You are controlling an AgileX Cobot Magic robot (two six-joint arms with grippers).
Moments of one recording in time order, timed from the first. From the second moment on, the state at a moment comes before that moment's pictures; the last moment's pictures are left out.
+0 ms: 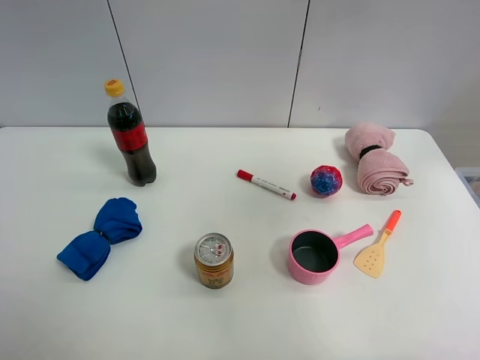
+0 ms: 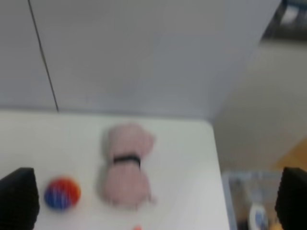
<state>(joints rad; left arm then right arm) 0.05 -0.01 -0.51 0.00 1.05 0.00 0.07 1.03 -1.64 -0.10 1.22 -0.05</state>
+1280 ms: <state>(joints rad) 0.05 -0.01 -0.51 0.00 1.05 0.00 0.07 0.04 -0.52 -0.07 1.02 0.00</state>
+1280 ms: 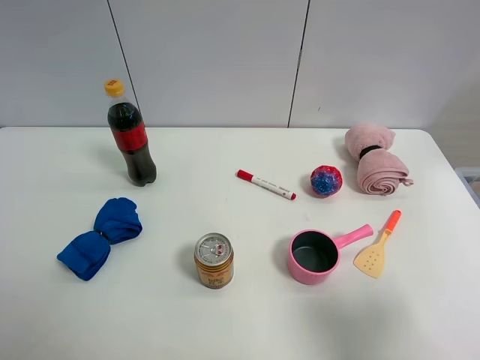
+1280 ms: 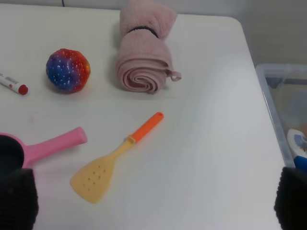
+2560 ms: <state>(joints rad) 0.05 -0.01 -0.51 0.00 1.05 0.00 -0.03 0.00 -0.50 -0.05 1.06 0.02</state>
